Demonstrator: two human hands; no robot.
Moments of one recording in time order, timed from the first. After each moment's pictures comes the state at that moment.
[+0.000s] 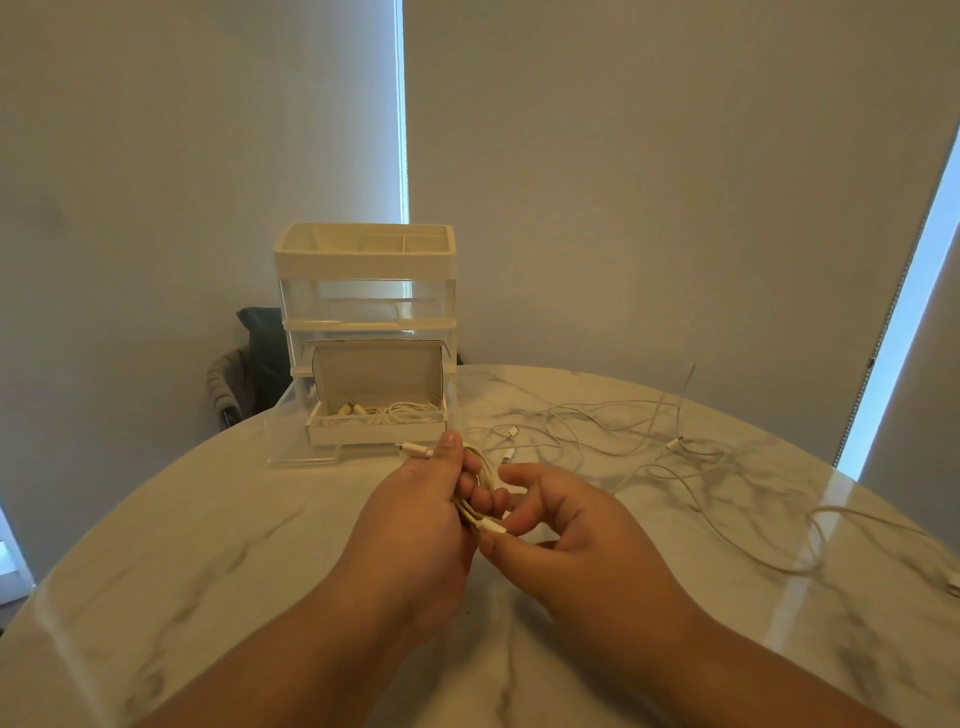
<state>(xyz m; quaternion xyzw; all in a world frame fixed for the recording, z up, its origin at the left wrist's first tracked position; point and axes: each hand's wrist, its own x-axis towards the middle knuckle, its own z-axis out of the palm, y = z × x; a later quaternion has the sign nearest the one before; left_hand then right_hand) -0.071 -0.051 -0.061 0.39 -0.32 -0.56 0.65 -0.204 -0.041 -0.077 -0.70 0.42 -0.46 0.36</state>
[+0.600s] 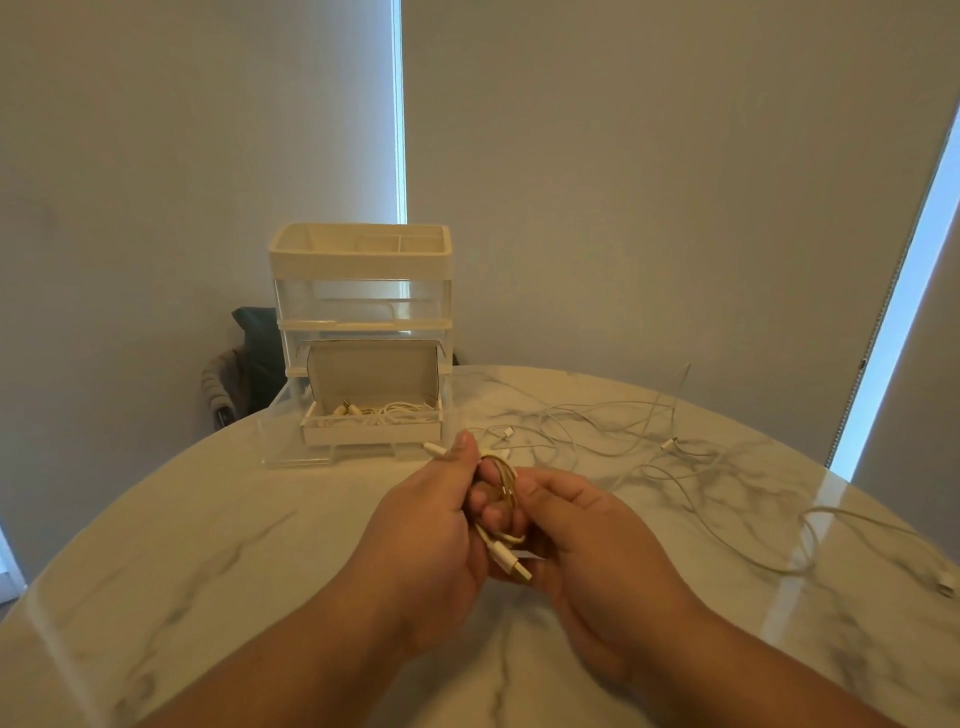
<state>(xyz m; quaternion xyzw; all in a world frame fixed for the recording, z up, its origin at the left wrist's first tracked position) -0.078 -0.046 -0.061 0.33 -0.33 -0.64 0.62 -0.197 -0.048 -0.072 -0.45 0.33 -0.51 0.65</state>
